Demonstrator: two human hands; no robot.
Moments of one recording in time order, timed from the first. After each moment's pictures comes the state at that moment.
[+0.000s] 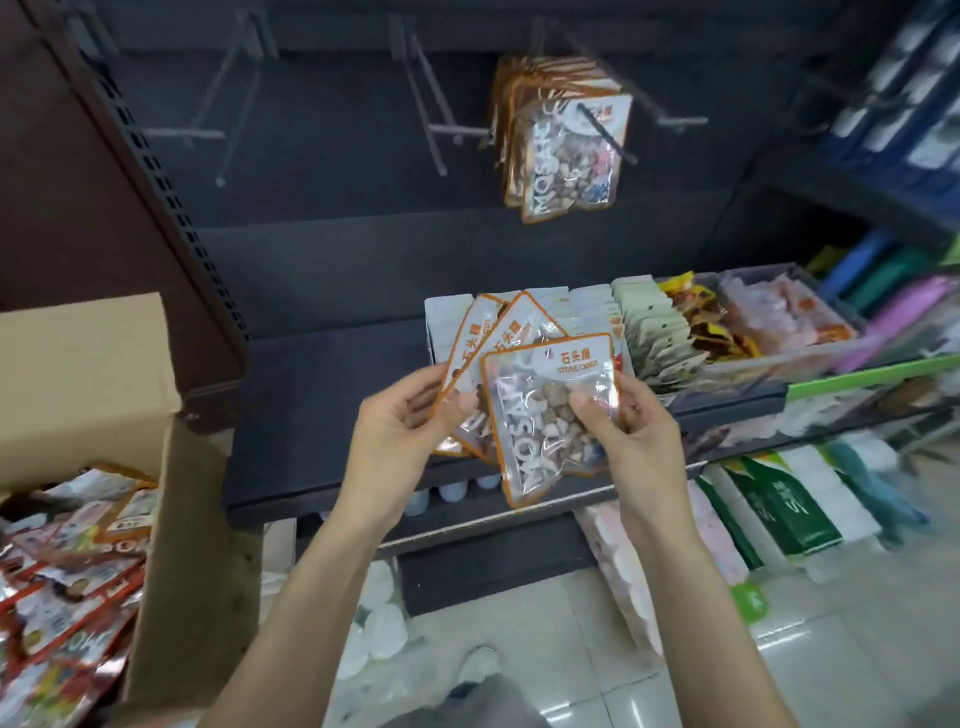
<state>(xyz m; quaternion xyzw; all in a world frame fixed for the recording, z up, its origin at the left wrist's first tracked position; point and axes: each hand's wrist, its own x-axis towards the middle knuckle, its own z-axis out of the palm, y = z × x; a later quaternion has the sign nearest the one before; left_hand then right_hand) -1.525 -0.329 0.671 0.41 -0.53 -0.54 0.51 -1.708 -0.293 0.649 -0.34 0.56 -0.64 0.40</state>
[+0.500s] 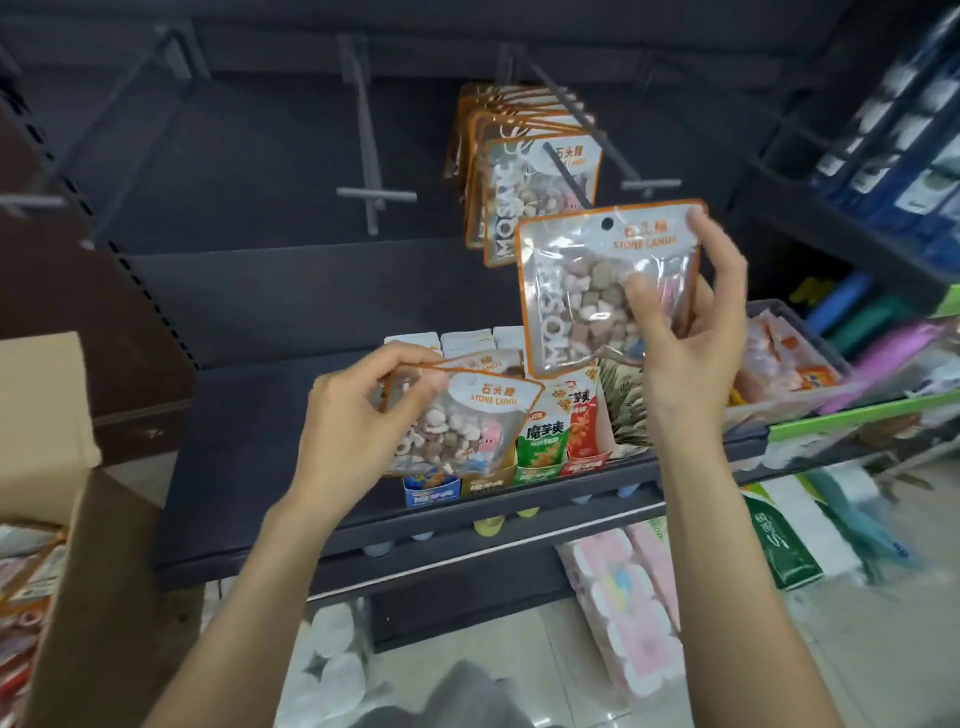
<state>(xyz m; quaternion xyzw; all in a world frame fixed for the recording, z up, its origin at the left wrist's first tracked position) -1.552 -0.401 0.689 0.46 -0.70 -0.29 0.47 -1.778 -0.384 0.720 -0.50 0.51 -0.69 0.13</state>
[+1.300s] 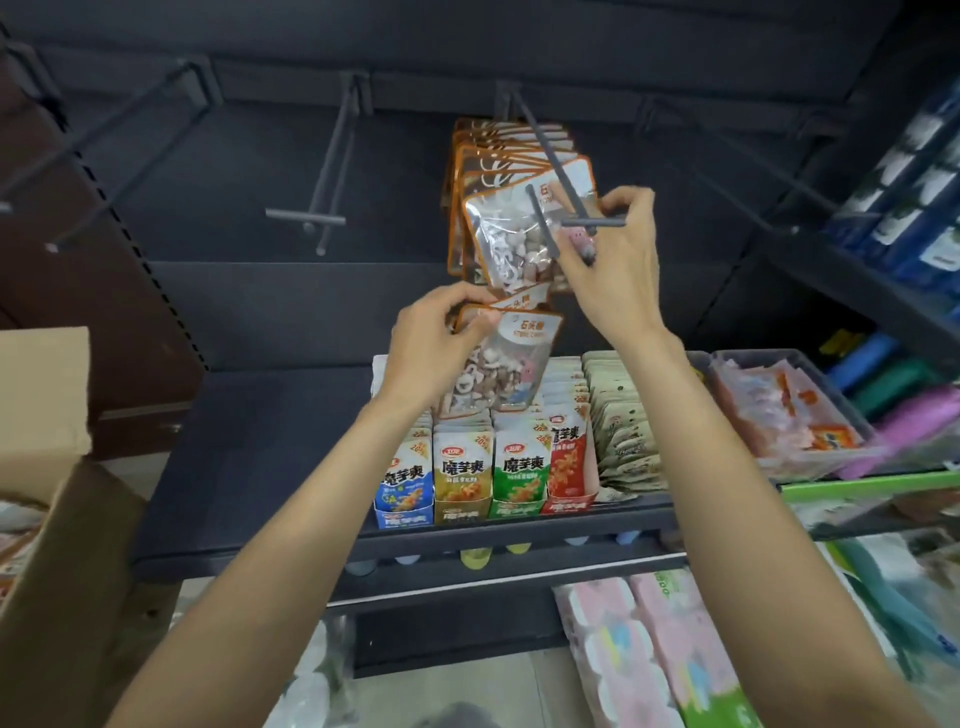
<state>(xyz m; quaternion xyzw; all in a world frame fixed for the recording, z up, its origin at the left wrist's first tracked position) -1.646 -0.474 0.700 0.48 -0.69 -0.29 0.47 -1.827 -0.504 0.737 -0.67 0.61 -0.42 -0.05</state>
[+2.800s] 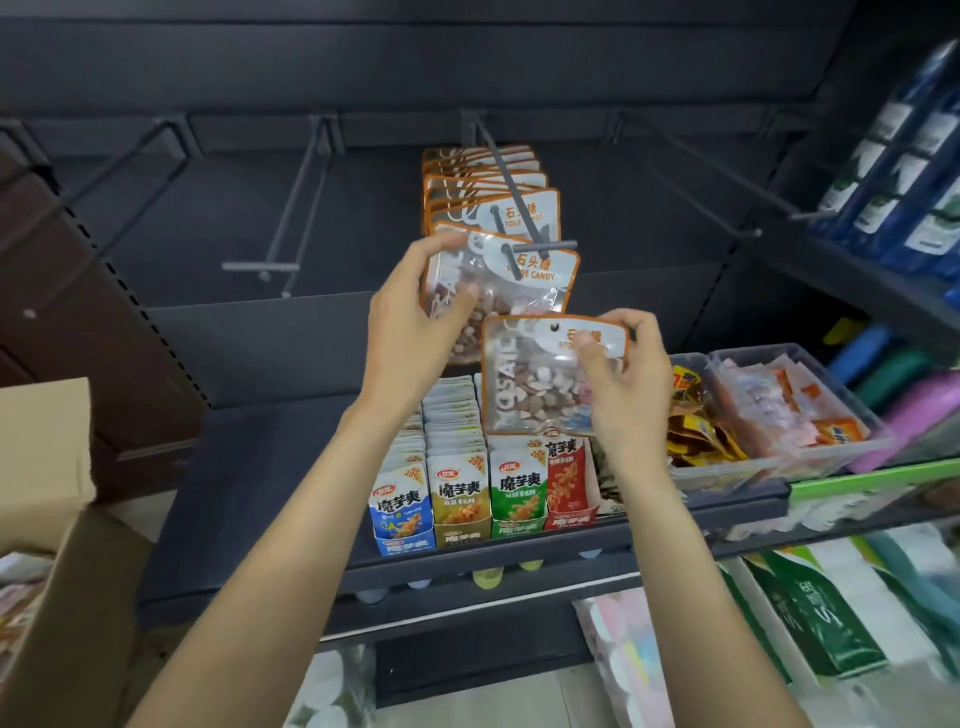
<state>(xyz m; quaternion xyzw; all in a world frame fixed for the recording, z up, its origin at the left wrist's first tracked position) -1.655 -0.476 0.731 0.41 -0.68 -0.24 0.55 -1.823 -0.419 0.699 -0.49 0.55 -0.64 0.20</state>
